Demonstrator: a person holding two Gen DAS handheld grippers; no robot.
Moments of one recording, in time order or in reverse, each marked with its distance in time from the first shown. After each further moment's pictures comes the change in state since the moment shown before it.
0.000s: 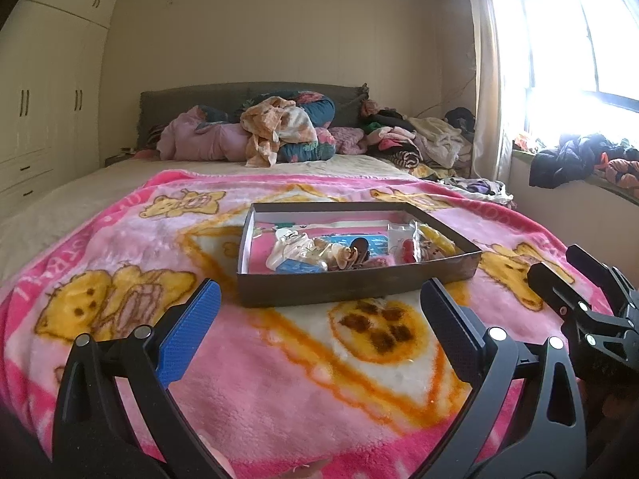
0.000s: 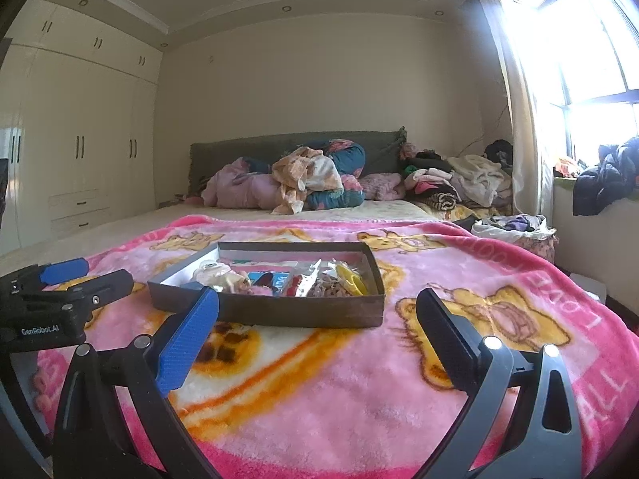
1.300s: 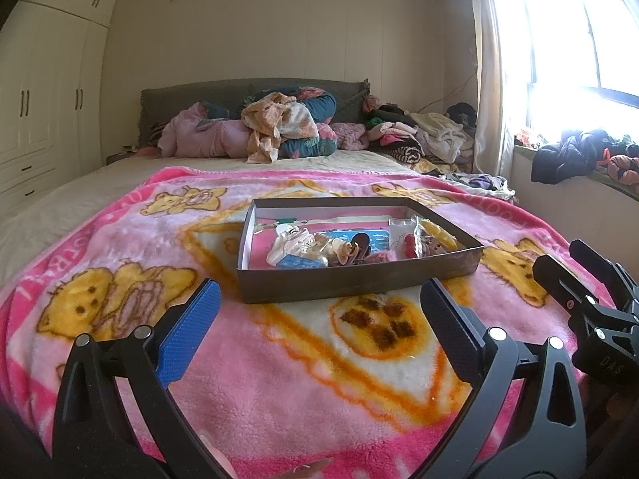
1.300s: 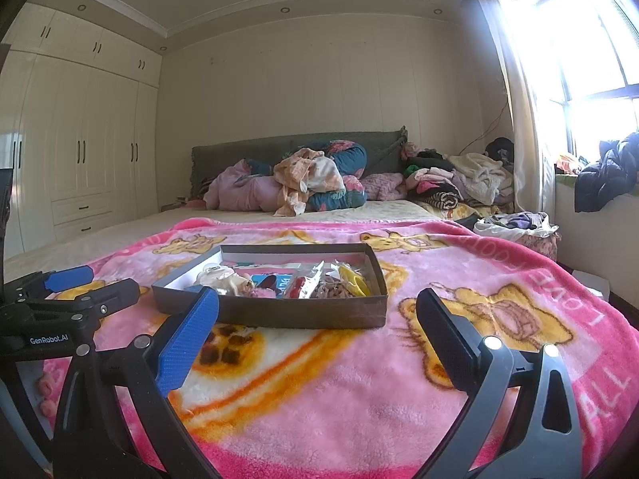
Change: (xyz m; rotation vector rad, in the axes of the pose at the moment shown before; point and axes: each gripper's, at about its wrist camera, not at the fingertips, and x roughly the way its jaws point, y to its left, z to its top) left arm 0.002 -0.005 -0.003 0.007 0.009 0.011; right arm 0.000 0.000 0.000 0.011 0.001 0.010
